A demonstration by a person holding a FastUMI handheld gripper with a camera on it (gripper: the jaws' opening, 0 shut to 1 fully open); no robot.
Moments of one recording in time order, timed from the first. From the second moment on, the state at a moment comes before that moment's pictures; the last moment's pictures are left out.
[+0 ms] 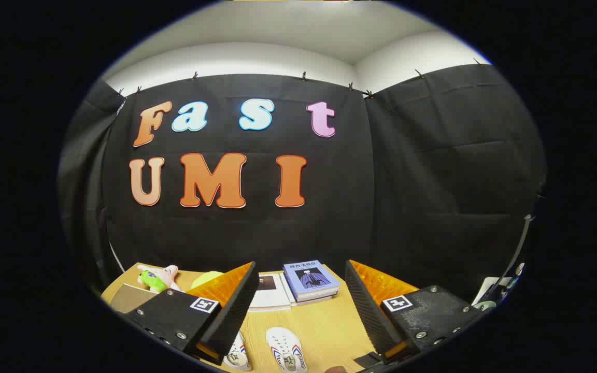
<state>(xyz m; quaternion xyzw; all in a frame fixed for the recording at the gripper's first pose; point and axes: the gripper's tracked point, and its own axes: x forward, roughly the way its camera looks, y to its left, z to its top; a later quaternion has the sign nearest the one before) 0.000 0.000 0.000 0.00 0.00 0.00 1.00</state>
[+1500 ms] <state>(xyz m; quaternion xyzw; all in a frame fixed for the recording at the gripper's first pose) 0.012 0.058 -0.092 0.20 0.12 0.12 0.96</state>
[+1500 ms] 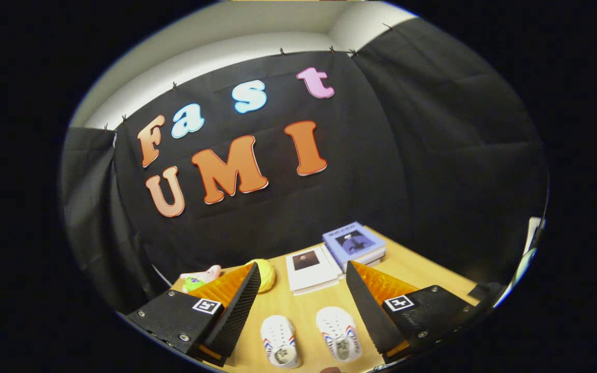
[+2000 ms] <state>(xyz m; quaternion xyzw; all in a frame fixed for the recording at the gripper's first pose) 0.011 0.154 -0.196 0.37 0.28 0.29 0.83</state>
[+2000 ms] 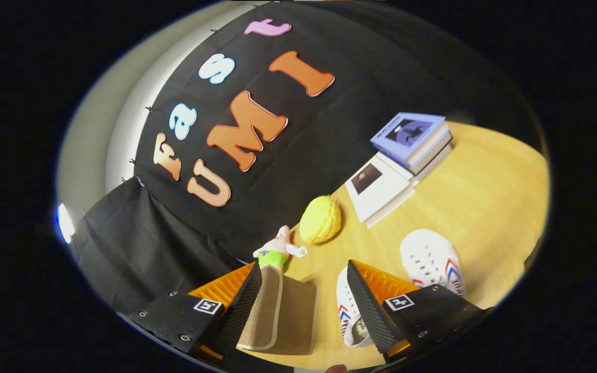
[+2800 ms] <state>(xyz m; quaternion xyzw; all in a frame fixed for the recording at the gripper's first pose) -0.049 0.294 -0.246 0.44 0.44 0.47 0.63</state>
